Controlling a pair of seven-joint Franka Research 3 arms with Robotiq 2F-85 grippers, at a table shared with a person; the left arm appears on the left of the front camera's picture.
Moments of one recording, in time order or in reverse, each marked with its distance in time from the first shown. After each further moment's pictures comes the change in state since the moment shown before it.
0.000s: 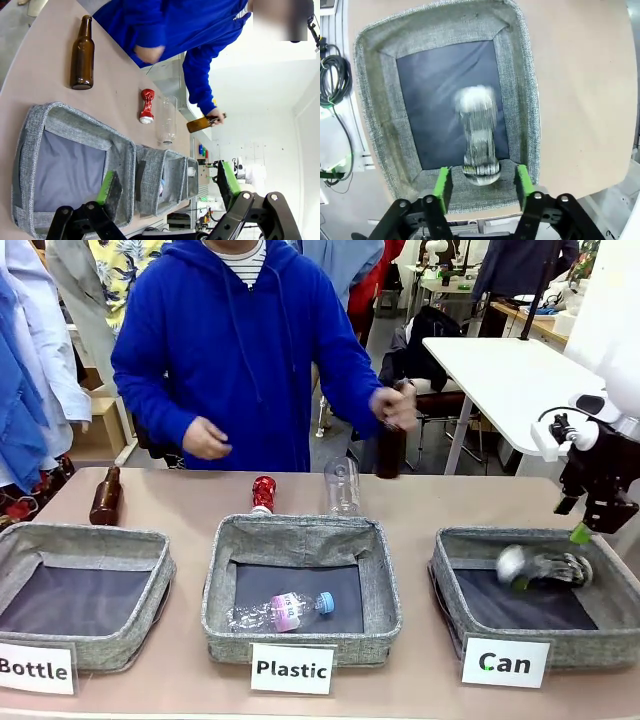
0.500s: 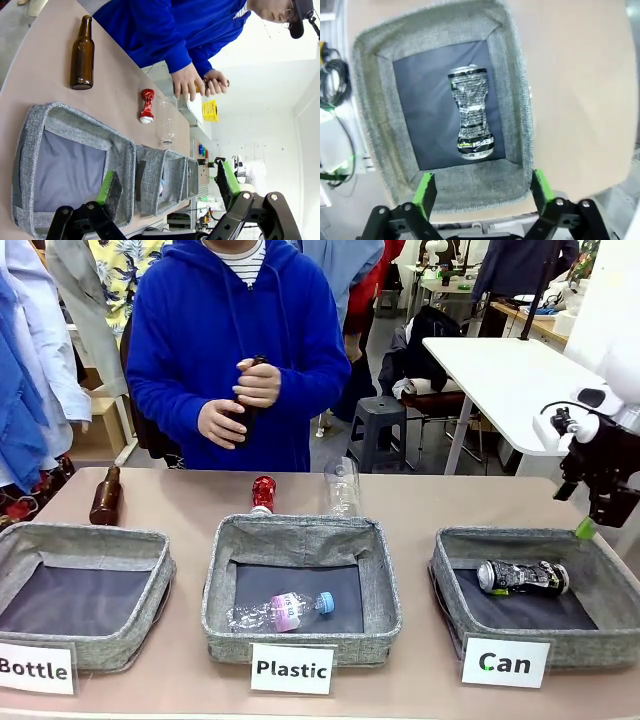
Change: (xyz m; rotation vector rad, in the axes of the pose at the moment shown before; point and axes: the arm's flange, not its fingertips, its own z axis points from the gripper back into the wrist) left arm 0.000 0.000 0.000 0.000 0.000 0.000; right arm -0.007 -0.017 0.002 0.020 -0.031 -0.032
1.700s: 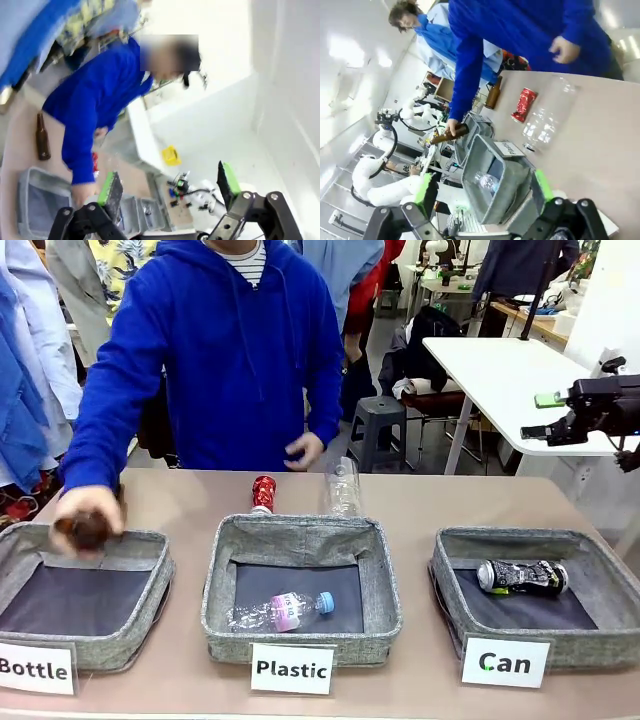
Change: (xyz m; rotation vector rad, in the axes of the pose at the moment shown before) left arm 0.020 -0.149 0.253 -0.268 -0.313 -0.177; right arm -0.062 -0.097 -0.005 0.667 -1.120 -0.938
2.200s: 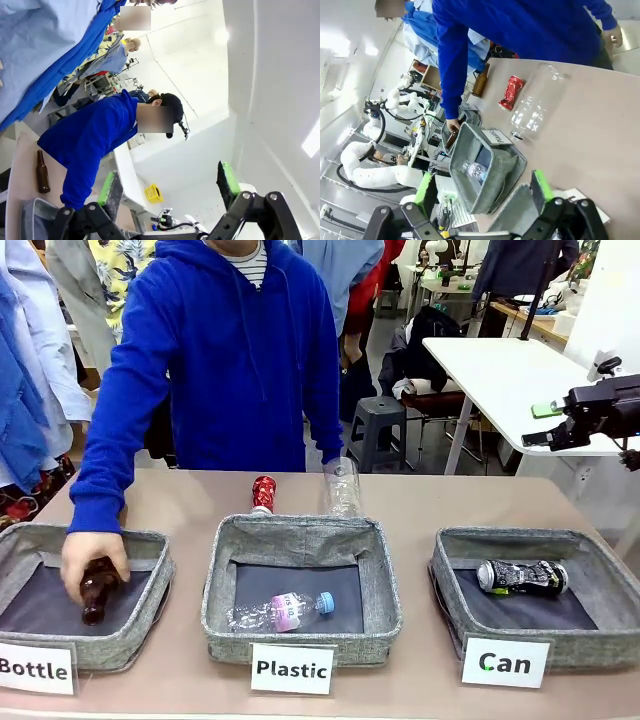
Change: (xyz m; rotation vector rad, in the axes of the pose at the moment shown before) left arm 0.048 0.027 0.057 -0.094 -0.177 0.055; right arm -0.001 0.001 -0.001 -0.068 0.065 0.022
